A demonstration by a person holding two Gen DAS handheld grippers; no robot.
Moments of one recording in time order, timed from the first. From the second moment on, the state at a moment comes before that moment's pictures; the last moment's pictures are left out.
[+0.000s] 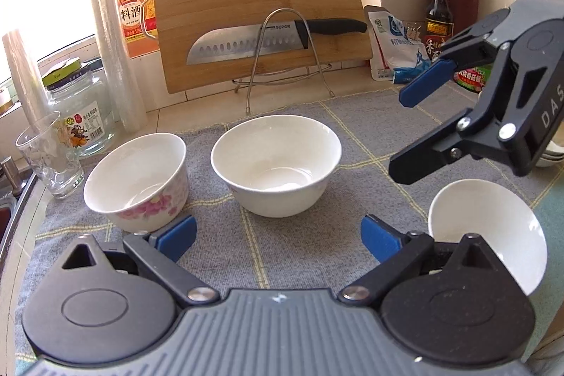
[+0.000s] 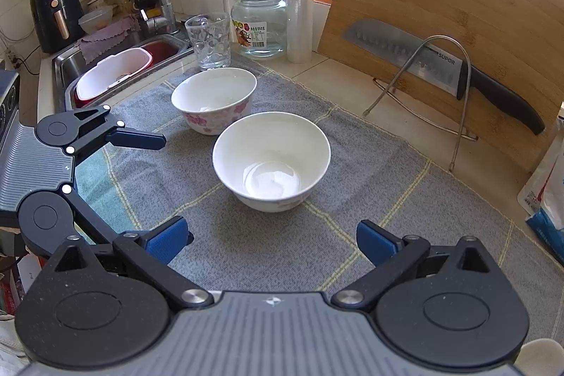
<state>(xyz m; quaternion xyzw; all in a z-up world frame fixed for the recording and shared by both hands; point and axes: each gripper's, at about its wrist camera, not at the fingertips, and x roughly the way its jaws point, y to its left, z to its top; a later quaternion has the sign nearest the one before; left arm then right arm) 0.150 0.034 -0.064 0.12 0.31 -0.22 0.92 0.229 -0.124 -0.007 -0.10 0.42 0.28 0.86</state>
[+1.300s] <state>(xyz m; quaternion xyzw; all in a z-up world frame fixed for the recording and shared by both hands) 0.207 0.022 -0.079 0.13 0.32 -0.25 0.91 0.335 -0.095 -0.048 -0.08 0.47 0.32 0.82</state>
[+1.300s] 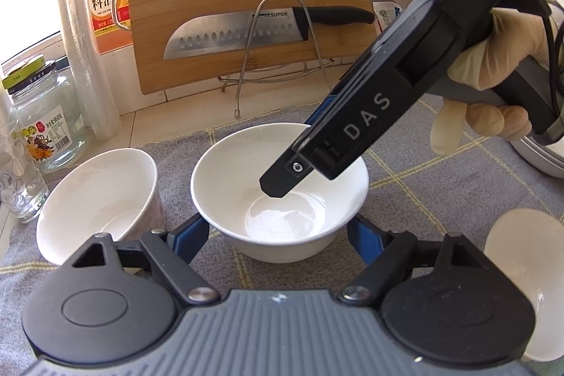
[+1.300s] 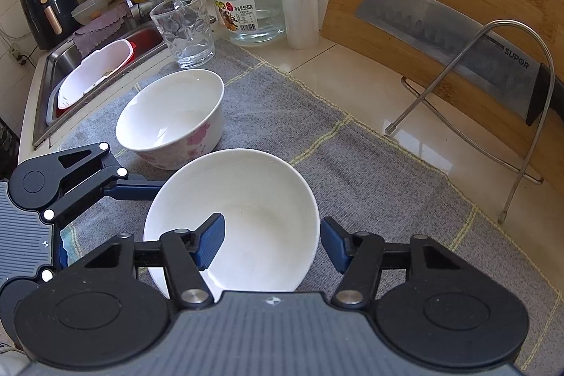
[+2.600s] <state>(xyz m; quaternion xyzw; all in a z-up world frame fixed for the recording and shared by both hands) 0.139 0.020 -0.033 0.14 0.31 -0.26 0.90 0.261 -0.099 0.005 -0.10 0.45 0.33 0.82</state>
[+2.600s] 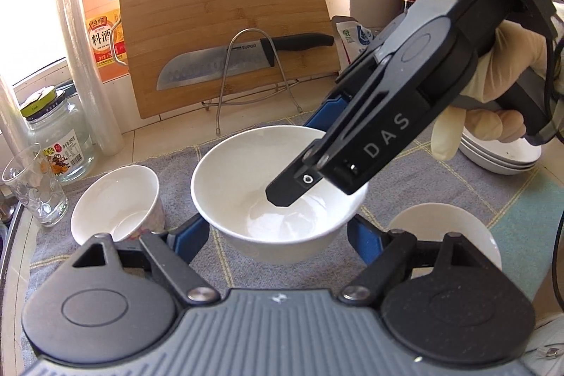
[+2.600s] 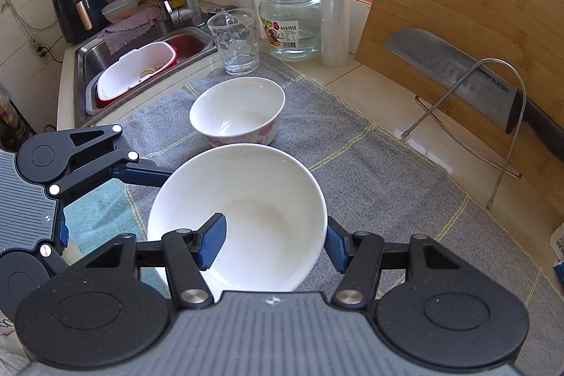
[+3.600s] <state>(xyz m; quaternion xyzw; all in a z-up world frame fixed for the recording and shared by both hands) 0.069 -0.020 -0.030 0.13 0.32 -0.34 0.87 0.160 -0.159 0.019 -0.06 0.46 0.29 0.84</state>
